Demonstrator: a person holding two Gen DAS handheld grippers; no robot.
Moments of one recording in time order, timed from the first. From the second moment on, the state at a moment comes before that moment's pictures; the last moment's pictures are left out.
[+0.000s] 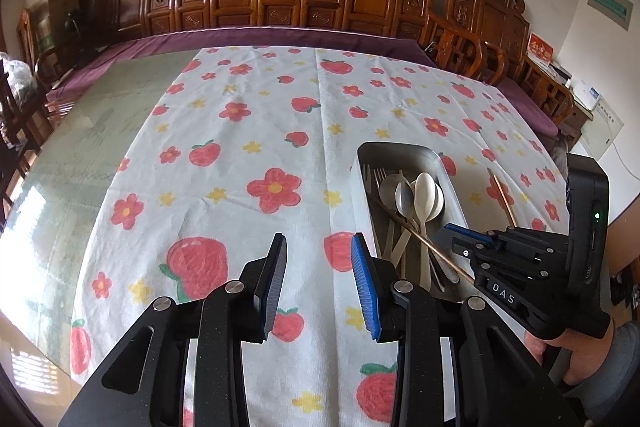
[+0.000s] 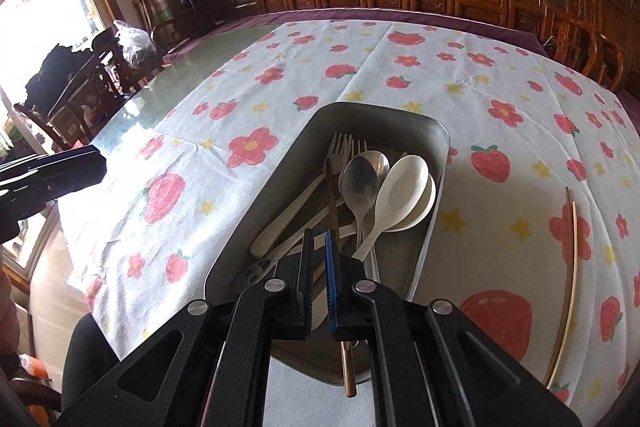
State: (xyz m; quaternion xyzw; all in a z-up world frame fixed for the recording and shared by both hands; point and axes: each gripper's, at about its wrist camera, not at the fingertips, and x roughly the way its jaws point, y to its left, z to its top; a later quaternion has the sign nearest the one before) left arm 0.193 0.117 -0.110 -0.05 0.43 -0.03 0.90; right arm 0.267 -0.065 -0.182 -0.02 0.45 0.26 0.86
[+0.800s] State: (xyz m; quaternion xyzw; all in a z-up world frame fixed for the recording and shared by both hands) left arm 0.197 0.062 -0.114 -0.03 0.44 -0.06 0.89; right arm 0.238 -0.164 -0.156 -0.02 0.43 0.25 0.87
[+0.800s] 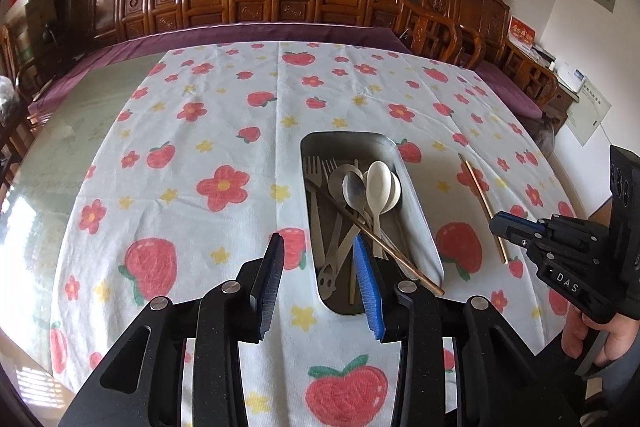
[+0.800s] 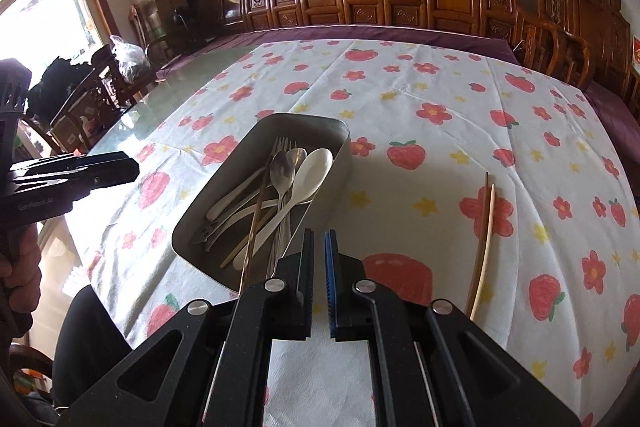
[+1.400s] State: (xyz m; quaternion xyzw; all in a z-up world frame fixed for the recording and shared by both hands) left arm 0.248 -0.054 -0.139 0.00 0.44 -0.13 0.89; right arm 0.270 -0.298 -0.207 0.00 0.46 0.15 0.87
